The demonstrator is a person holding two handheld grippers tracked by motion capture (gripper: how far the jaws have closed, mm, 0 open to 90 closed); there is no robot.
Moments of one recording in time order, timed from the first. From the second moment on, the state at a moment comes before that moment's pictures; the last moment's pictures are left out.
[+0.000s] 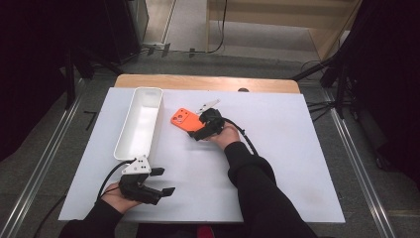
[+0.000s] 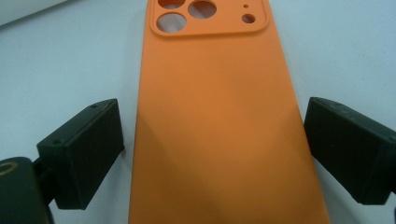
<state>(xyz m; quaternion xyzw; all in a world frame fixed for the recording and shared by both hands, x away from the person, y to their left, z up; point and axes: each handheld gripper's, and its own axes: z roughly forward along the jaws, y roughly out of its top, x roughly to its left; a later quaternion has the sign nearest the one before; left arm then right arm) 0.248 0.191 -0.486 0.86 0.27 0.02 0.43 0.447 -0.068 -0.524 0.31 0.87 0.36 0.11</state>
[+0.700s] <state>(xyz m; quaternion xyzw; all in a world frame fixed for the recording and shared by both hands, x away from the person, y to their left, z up) 0.248 0.191 -0.486 0.86 0.27 0.02 0.43 0.446 -0.067 -0.523 0.30 0.87 0.36 0.12</state>
